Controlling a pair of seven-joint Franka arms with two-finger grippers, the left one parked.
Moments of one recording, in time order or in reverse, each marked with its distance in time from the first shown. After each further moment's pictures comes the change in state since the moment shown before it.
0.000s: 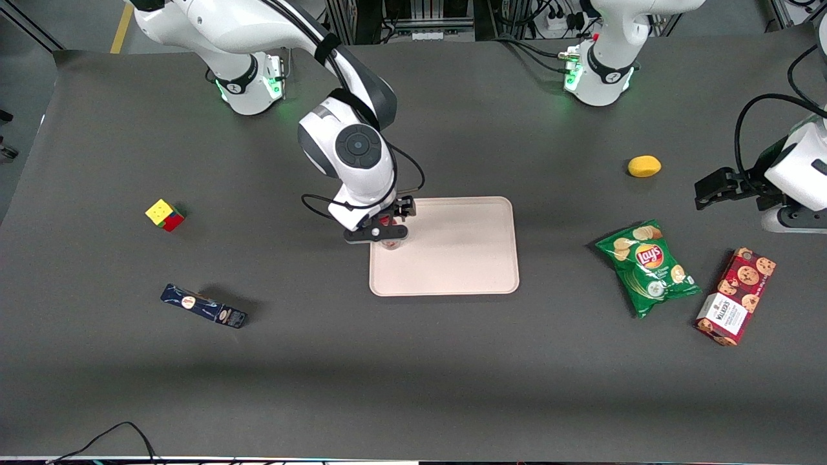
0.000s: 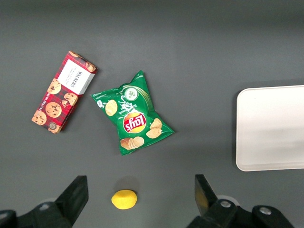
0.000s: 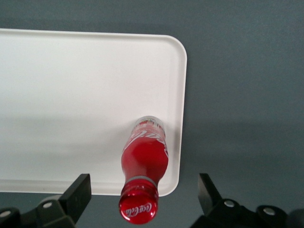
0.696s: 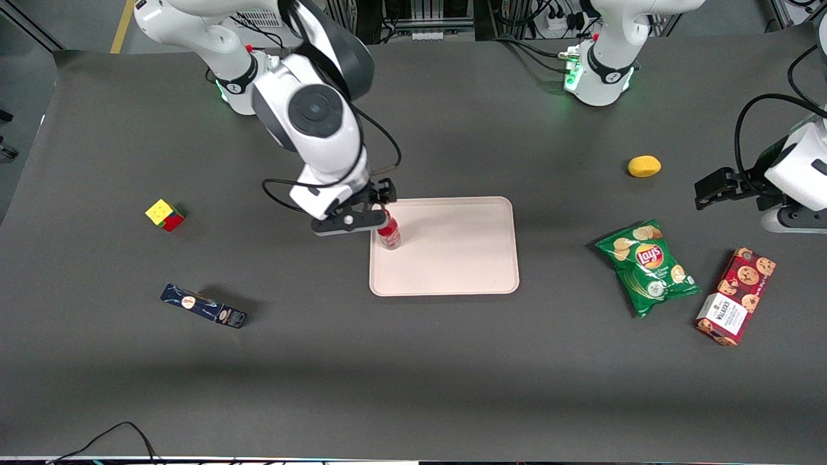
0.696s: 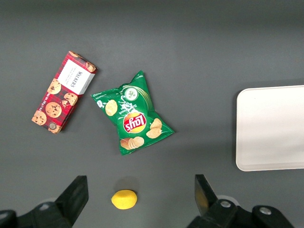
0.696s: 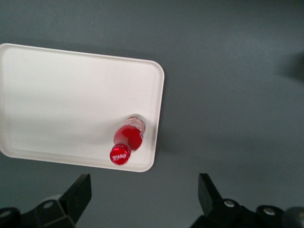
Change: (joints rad) arm -0.024 -0.135 -0.046 0.142 0.032 -0.257 -0.167
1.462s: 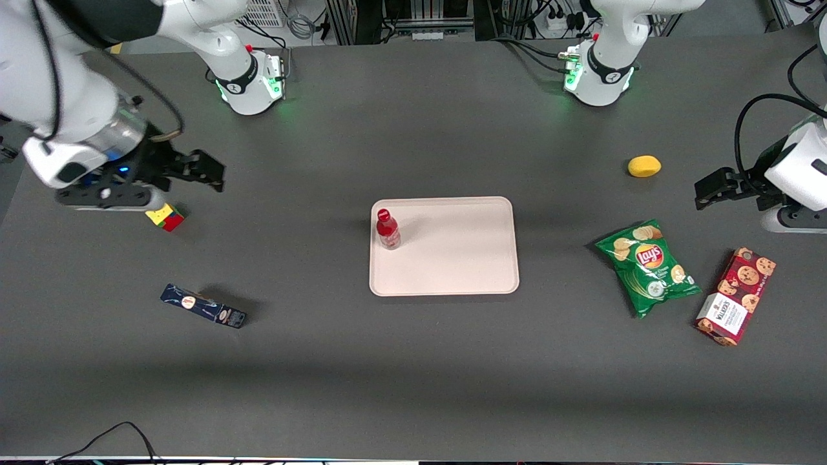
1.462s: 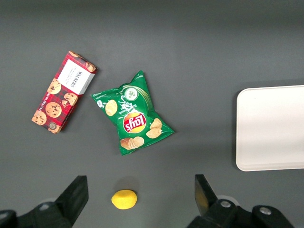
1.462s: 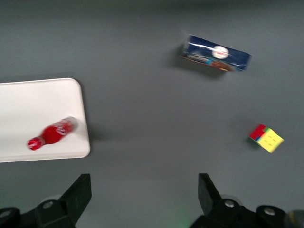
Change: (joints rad) arm -0.366 -0.280 -0.050 0.009 0.042 -0.311 -0.213
